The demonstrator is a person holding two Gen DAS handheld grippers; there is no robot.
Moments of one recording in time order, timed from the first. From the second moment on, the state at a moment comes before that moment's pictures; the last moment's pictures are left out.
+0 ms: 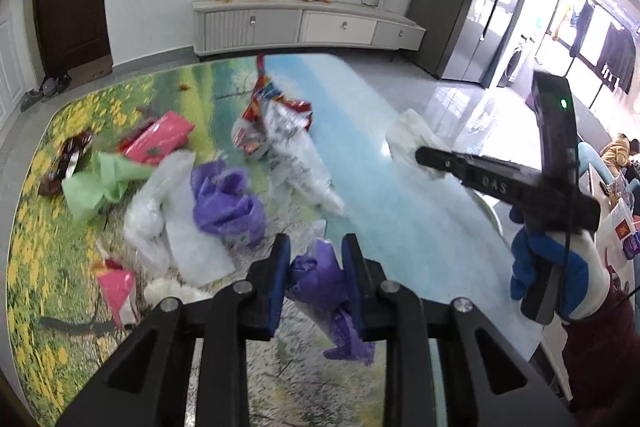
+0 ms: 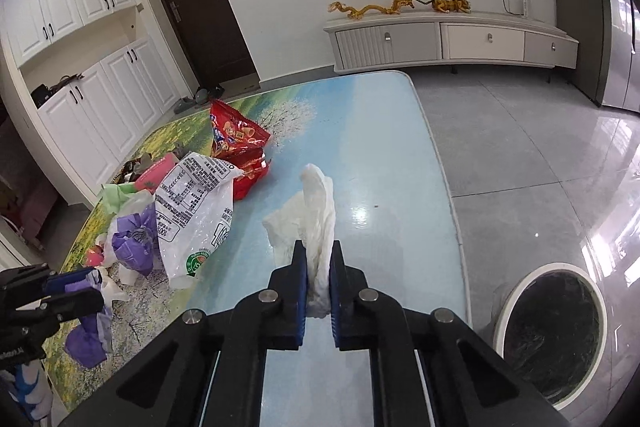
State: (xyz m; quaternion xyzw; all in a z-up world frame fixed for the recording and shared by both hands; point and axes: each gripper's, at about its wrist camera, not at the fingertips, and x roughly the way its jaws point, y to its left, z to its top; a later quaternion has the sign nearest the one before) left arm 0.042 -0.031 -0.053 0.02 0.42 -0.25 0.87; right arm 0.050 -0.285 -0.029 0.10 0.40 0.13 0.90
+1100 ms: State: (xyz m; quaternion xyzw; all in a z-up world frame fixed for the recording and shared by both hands) left arm 0.147 -0.440 -0.130 0.08 0.53 -0.42 0.73; right arm -0.021 -0.573 -0.157 0.22 0.49 -0.17 0.83
